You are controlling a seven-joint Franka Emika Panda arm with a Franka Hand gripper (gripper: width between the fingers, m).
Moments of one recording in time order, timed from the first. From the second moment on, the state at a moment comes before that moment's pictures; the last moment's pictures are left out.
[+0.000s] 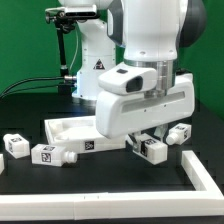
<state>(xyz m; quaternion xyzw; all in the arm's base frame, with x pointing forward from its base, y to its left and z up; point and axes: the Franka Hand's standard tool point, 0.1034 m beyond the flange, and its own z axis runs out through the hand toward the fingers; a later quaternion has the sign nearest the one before) 0.515 0.067 0.053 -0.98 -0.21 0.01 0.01</state>
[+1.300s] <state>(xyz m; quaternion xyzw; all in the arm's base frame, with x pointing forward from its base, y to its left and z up) 0.392 0.081 0.012 -0.99 -0.11 0.07 0.01</state>
